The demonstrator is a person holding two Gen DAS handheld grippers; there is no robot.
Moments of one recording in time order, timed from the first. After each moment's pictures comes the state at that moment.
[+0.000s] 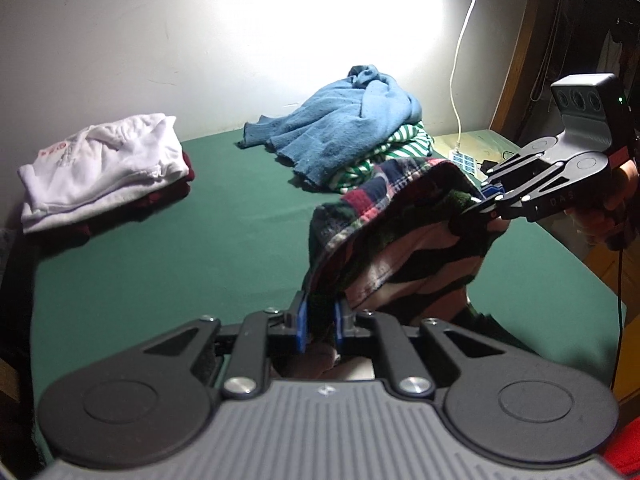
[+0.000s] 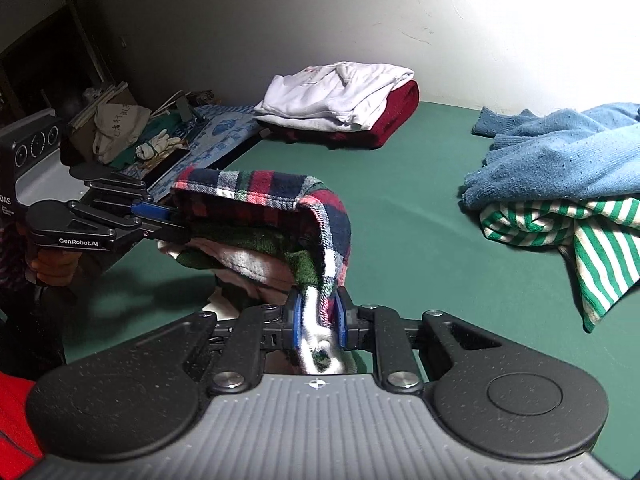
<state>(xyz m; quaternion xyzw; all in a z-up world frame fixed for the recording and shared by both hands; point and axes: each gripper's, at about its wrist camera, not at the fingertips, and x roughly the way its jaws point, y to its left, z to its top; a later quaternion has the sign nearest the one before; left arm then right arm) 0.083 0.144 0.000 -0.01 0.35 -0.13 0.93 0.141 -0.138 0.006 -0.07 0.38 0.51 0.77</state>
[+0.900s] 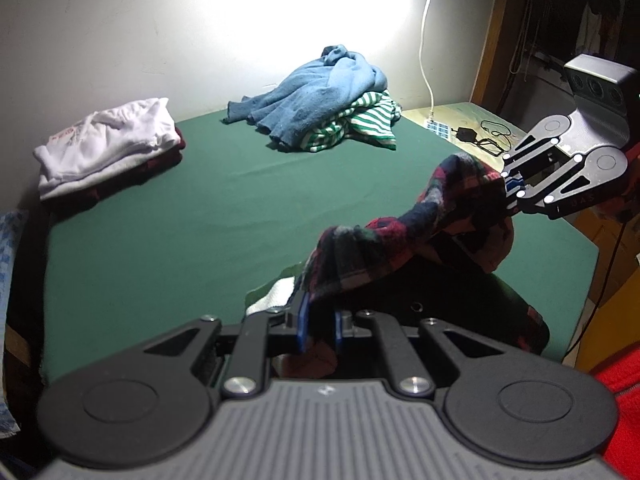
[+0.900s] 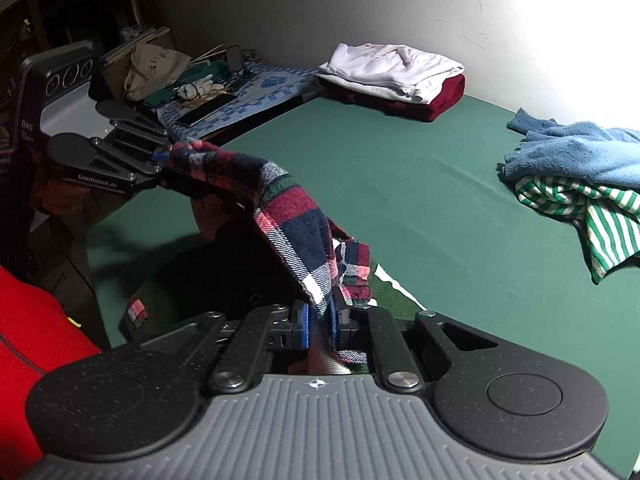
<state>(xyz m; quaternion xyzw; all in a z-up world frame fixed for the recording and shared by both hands) -0.016 0.125 -0.001 0.03 0.36 -0.15 0.92 0.025 -0.152 0.008 -0.16 0.36 0.52 0.76</state>
